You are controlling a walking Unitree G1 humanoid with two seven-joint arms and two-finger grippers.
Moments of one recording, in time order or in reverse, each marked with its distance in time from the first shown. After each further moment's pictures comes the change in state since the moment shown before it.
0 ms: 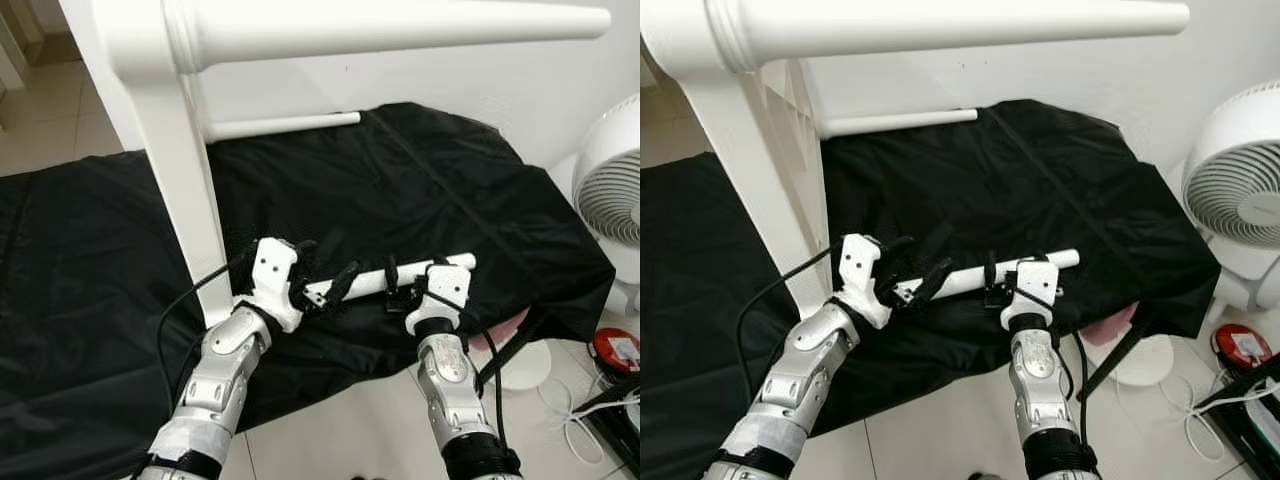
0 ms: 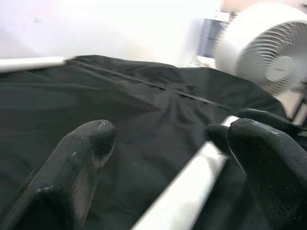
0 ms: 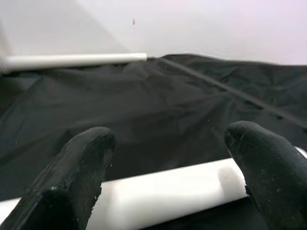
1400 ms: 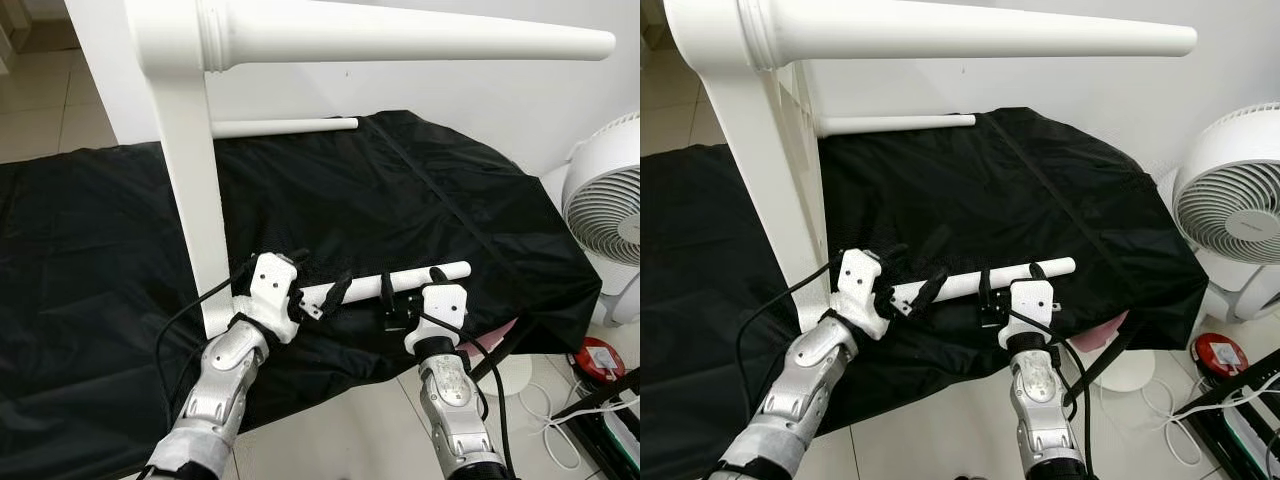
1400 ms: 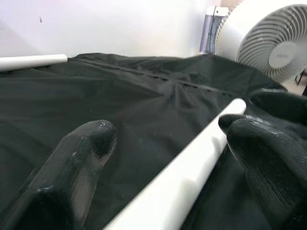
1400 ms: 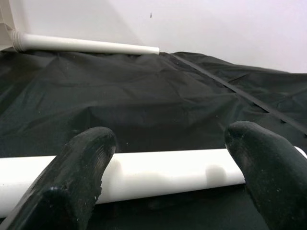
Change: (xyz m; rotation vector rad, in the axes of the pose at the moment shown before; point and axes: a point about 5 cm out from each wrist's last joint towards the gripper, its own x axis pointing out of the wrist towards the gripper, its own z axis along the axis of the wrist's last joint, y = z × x) left arm -0.020 -0.003 -0.018 0.107 0.035 0.000; right arm -0.023 0.003 -0.004 -0.052 0.021 0.062
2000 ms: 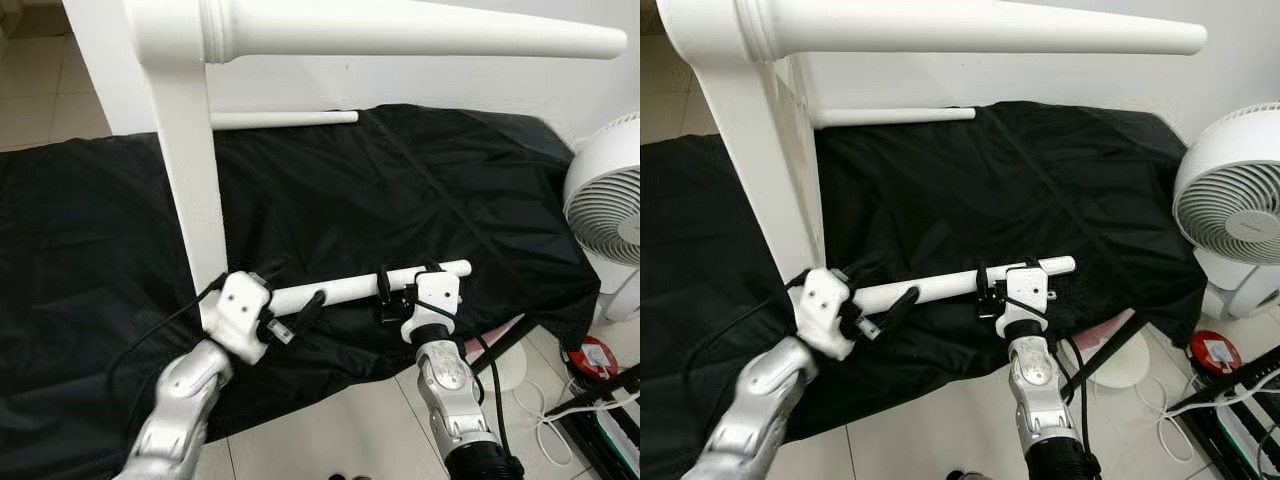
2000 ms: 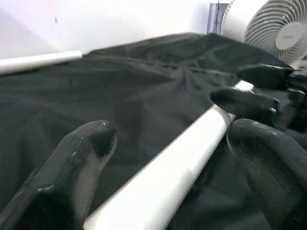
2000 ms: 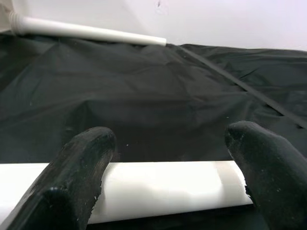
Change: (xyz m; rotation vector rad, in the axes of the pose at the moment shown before) left arm -0.044 0.009 0.012 0.092 0.019 -0.009; right arm 0.016 0.000 -0.002 -0.018 0.018 0.020
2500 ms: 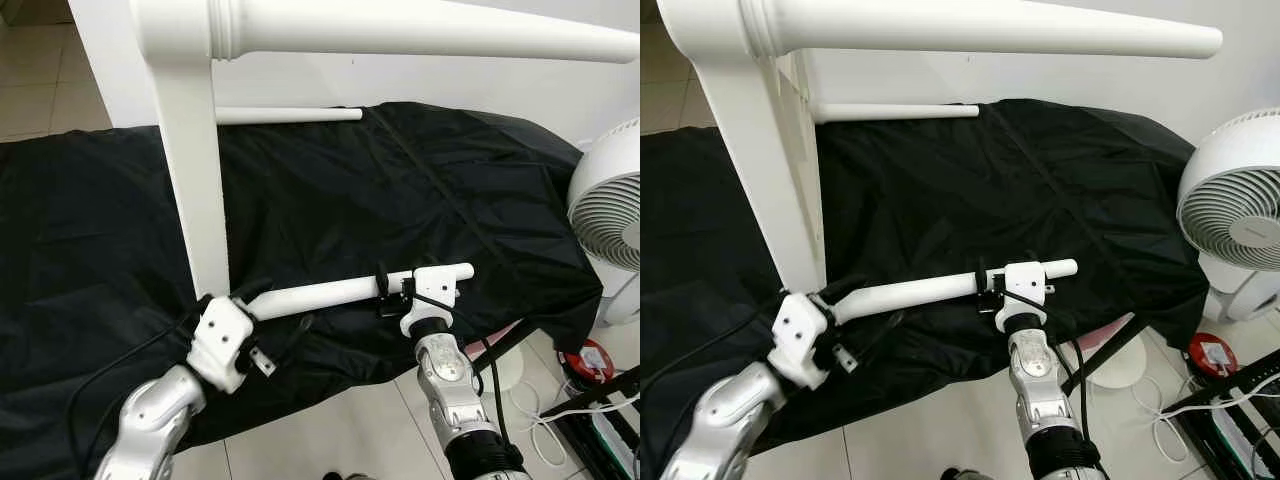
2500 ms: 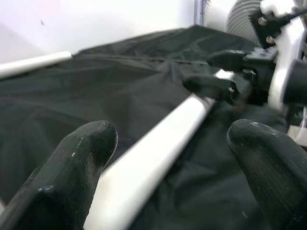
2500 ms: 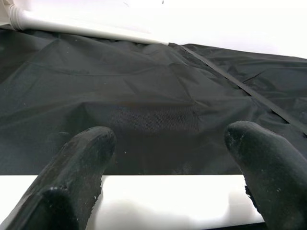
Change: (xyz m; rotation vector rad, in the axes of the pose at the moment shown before) left arm -0.033 -0.008 0.017 0.078 0.046 -0.064; right arm 0.010 0.001 0.004 -0.010 -0.011 0.021
